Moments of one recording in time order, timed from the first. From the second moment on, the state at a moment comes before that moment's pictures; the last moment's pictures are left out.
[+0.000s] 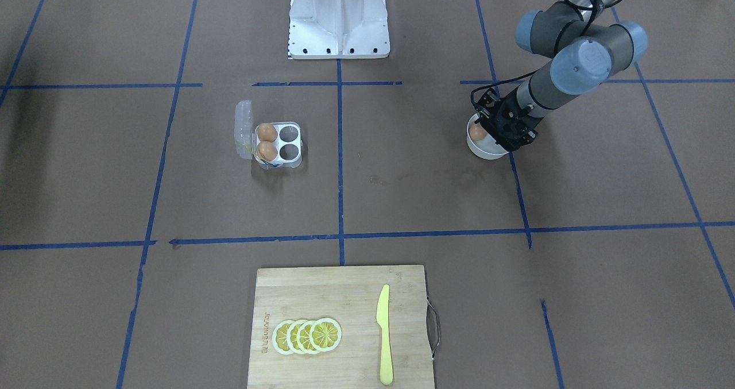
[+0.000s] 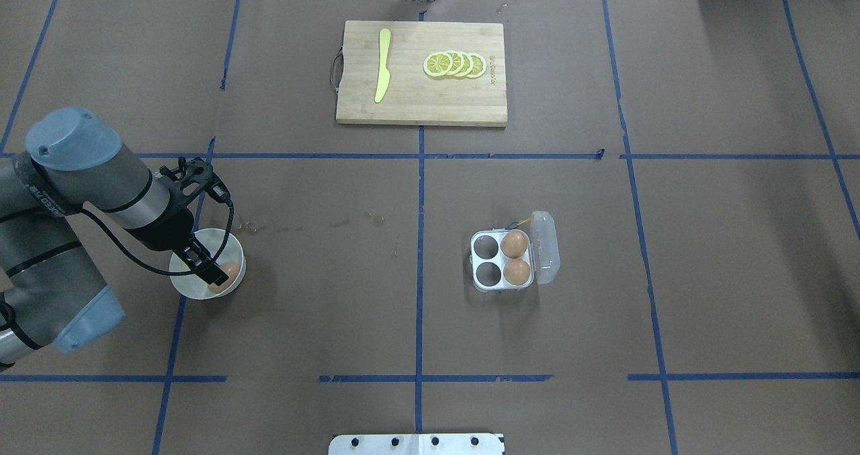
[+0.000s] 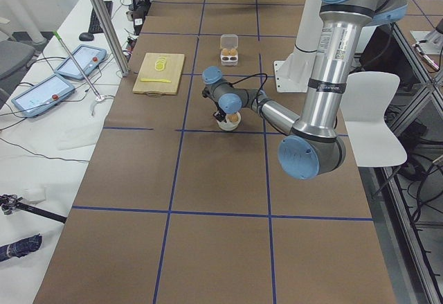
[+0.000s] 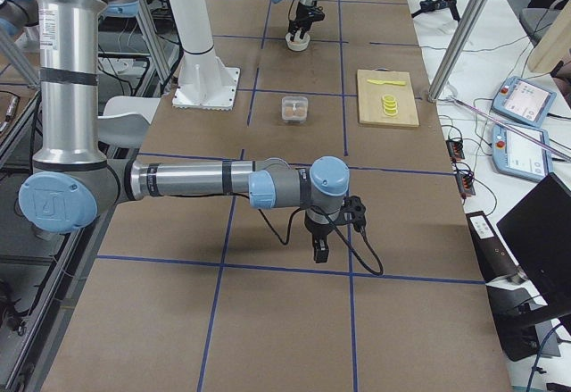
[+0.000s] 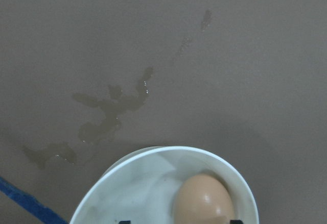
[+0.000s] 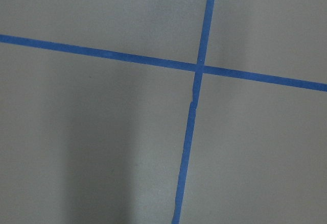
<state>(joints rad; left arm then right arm) -0.71 -1.78 -1.75 -1.86 -2.32 -0.25 1.46 -1.63 1.69 -1.54 2.31 0.00</state>
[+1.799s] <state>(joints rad) -0.70 -1.79 -1.73 -1.86 -2.31 -0.25 1.46 -1.63 1.69 -1.54 2.31 0.00</state>
